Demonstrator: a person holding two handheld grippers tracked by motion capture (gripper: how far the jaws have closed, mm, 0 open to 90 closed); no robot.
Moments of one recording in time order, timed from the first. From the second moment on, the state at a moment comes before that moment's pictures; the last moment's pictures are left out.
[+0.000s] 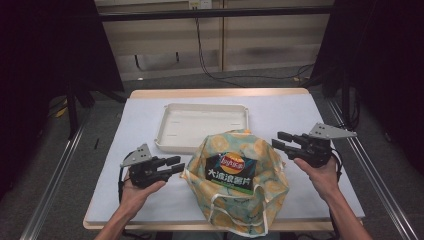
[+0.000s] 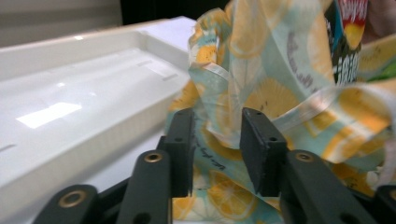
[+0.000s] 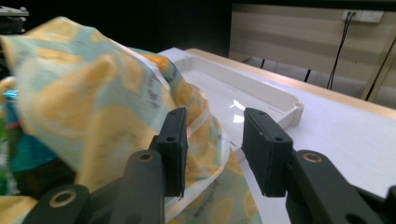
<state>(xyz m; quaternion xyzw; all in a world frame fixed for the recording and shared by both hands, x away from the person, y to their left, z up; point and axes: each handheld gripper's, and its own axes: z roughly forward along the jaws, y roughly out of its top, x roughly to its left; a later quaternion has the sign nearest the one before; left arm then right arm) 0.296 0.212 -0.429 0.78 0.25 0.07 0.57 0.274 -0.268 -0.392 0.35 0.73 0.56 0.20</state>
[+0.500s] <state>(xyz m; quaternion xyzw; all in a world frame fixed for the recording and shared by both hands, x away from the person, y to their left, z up) 0.285 0.194 -0.399 0.77 0.19 0.07 0.61 0.256 -0.240 -0.365 0.29 0.73 0.59 0.18</state>
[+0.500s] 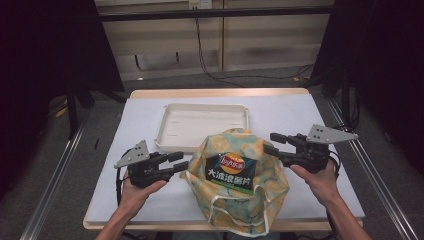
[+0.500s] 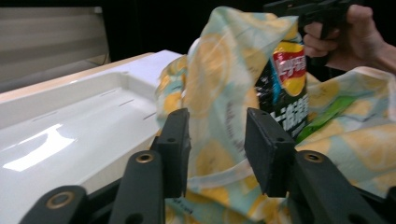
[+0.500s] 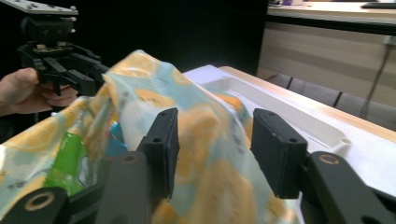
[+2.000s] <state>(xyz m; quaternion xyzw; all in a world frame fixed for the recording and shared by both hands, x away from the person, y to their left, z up) 0.324 0.173 -0.420 0.80 0.23 0.07 0.54 0.341 -0.214 -0.406 0.33 0.75 0.54 0.17</state>
